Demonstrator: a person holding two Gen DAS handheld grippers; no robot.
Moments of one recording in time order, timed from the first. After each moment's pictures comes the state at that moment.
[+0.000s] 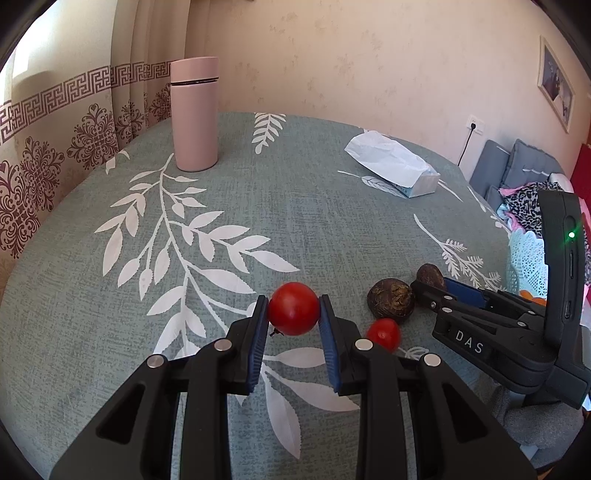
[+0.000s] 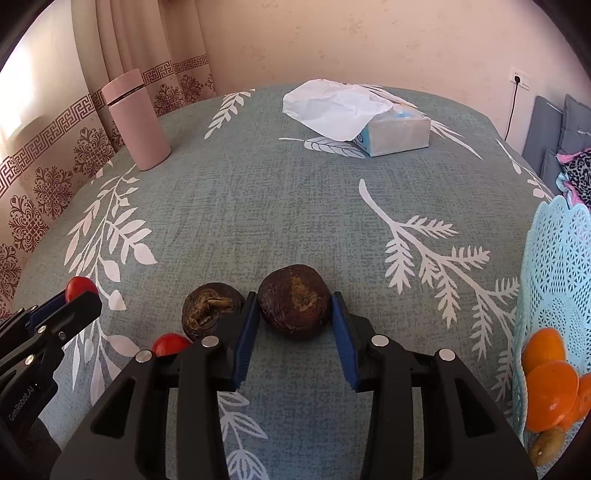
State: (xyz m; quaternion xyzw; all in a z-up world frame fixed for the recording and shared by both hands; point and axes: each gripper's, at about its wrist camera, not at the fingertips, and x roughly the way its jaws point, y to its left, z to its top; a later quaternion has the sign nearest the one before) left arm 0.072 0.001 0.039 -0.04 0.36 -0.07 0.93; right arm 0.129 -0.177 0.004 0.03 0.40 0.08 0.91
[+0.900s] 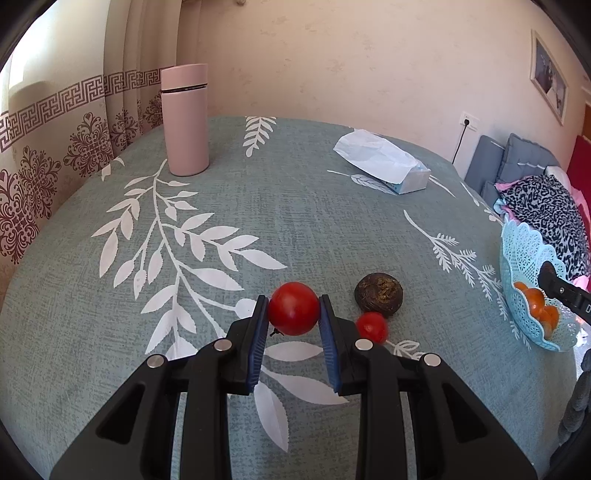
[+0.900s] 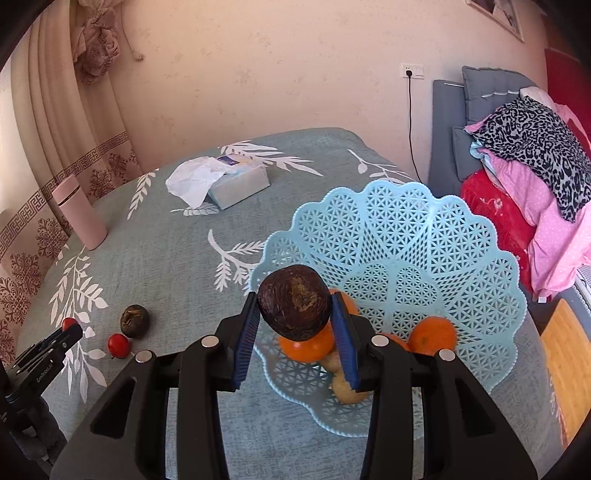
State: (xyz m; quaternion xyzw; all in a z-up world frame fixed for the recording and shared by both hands) left arm 0.065 -0.009 0.039 -0.03 0.35 -0.08 0.93; right arm 0.038 -0.304 0.051 0.12 0.33 -0.07 0.93
